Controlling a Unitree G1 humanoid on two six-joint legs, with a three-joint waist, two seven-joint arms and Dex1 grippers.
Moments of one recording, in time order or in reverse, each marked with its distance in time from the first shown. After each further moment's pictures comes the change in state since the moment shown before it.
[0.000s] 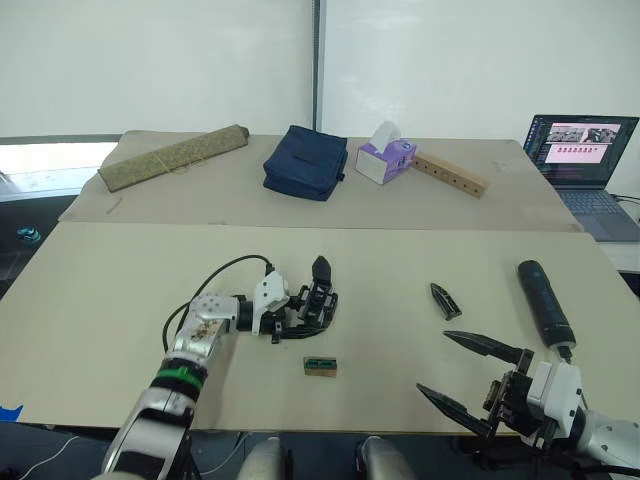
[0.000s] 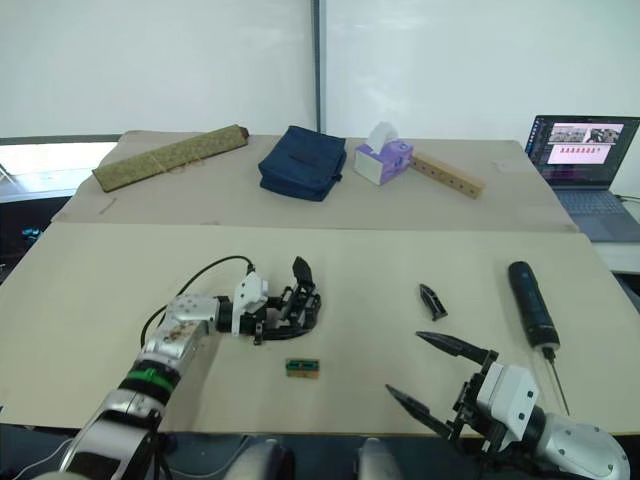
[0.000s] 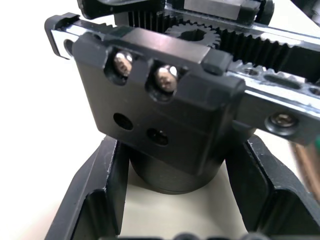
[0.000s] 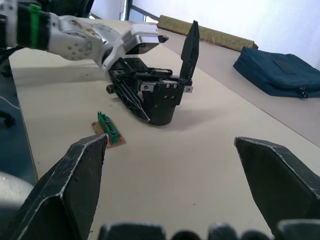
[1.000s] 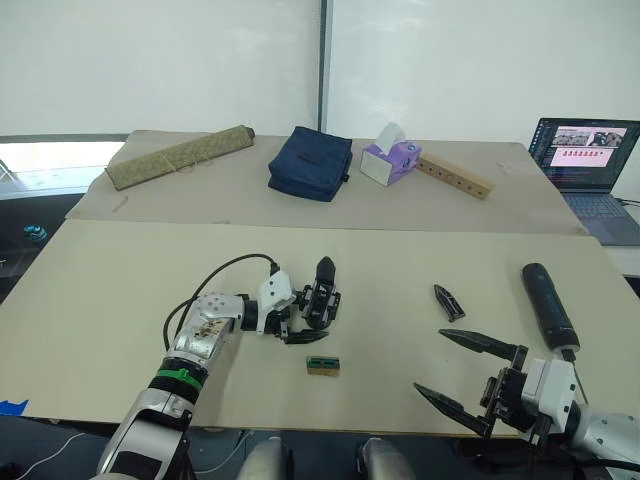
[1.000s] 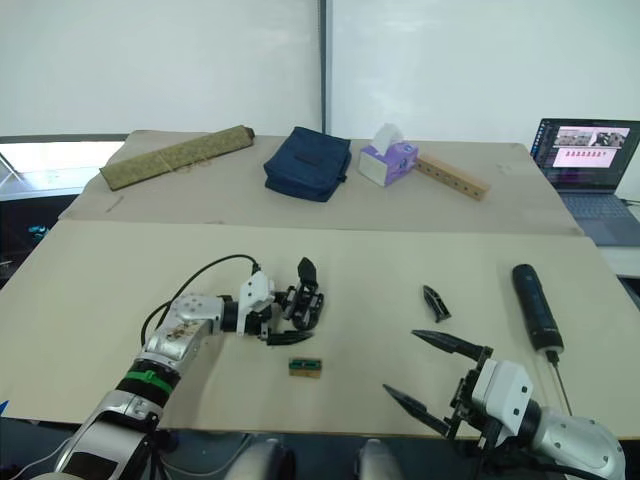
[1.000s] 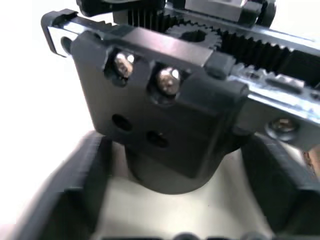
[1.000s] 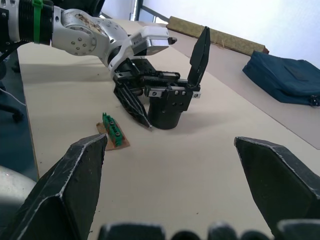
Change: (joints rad) left arm -0.043 0.038 -0.060 0.030 0.001 -0.004 0.005; right arm -0.015 -0.009 0.003 0.005 0.004 0.008 0.019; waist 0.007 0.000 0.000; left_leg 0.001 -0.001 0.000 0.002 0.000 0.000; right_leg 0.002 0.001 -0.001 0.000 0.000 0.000
